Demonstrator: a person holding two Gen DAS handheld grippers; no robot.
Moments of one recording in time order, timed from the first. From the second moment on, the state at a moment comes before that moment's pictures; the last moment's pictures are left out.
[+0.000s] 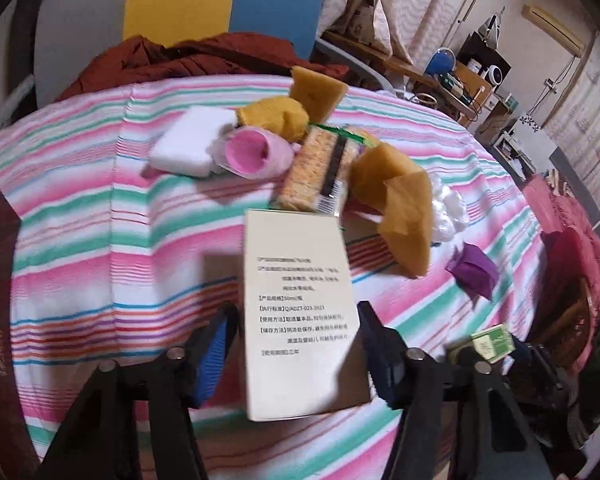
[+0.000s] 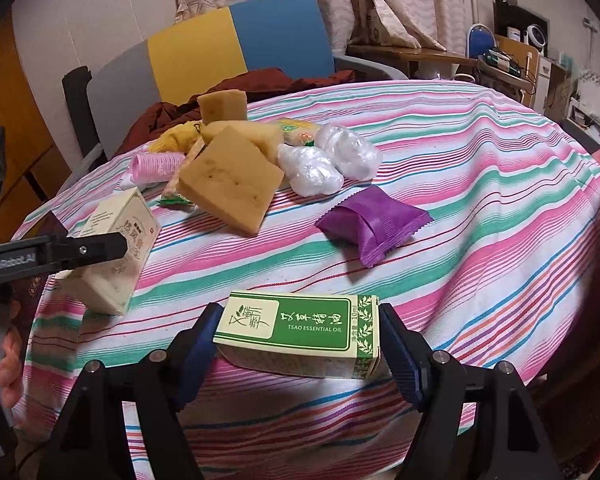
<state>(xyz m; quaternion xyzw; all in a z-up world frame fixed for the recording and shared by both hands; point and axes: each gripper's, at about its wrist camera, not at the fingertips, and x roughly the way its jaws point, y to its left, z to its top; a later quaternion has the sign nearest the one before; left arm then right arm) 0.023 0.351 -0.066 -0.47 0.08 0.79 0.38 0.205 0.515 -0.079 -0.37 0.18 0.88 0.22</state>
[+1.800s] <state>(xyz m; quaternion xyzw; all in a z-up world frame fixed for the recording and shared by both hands) 0.004 0.086 -0.024 -0.41 -0.07 0.86 0.30 0.103 0.315 -0.028 -0.37 0.12 0.92 -0.04</state>
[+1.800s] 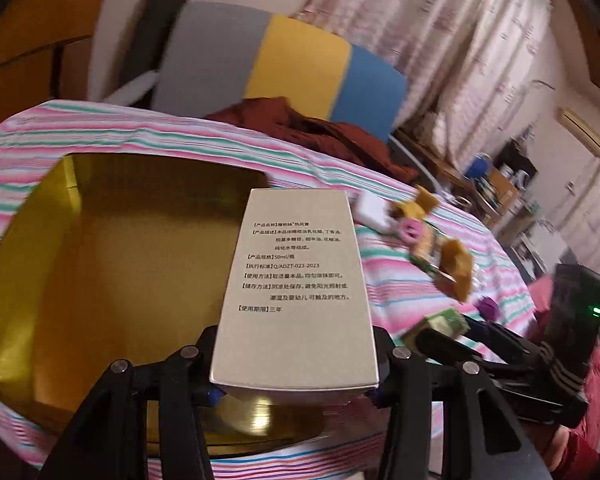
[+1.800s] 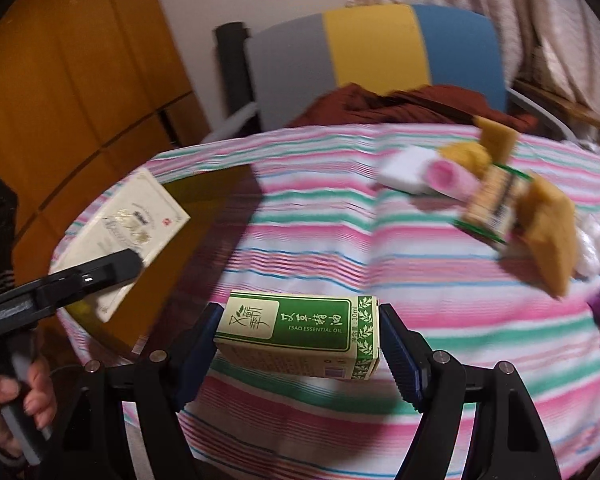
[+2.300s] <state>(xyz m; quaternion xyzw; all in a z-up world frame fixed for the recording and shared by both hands) -0.022 -0.003 -0.054 -0.44 -0.08 0.88 0.17 0.054 0.196 -0.024 -0.38 0.06 0.91 -0.16</state>
